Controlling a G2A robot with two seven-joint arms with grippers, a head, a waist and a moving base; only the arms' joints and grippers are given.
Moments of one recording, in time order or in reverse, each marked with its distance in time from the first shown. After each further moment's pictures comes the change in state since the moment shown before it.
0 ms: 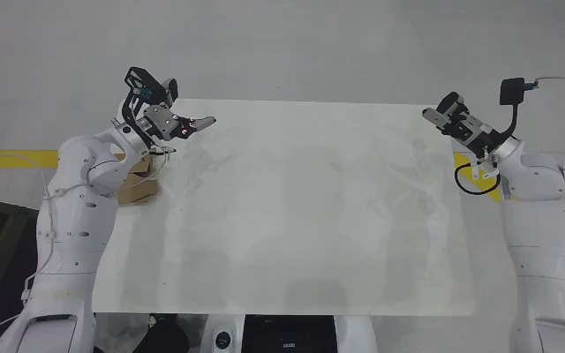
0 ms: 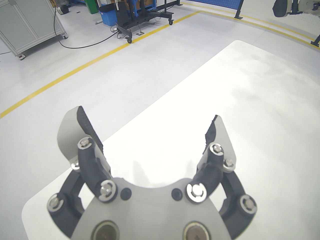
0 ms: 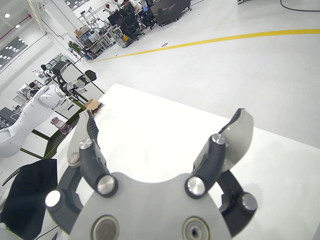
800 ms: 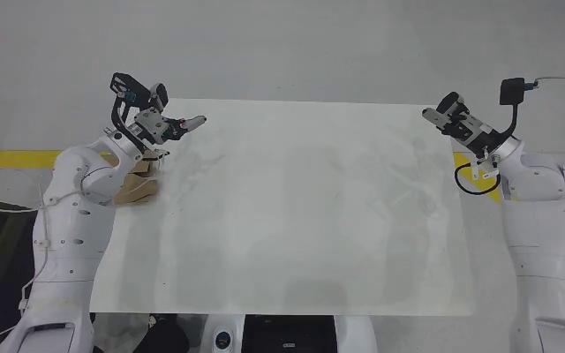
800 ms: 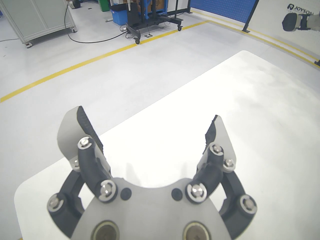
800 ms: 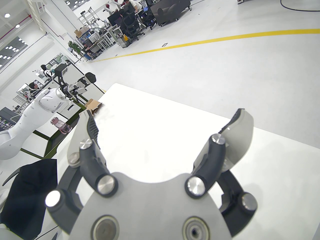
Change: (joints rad) left arm 0.062 0.008 -0.060 0.000 -0.105 0.063 -0.009; right arm 0.000 0.000 0.000 0.000 0.000 0.000 0.000
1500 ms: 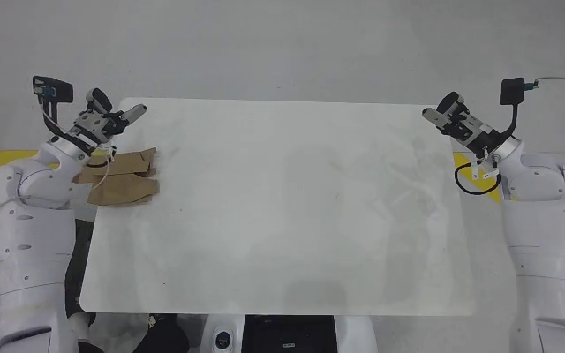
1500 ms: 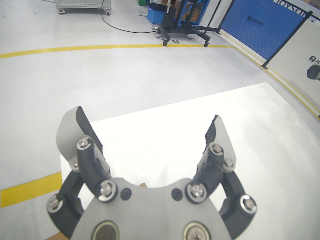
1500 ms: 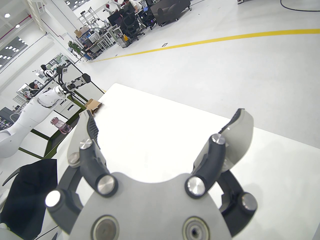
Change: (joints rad) left arm 0.012 0.052 -0.227 0.141 -0.215 0.001 -0.150; right arm 0.000 0.000 0.000 0.000 0.000 0.000 0.000
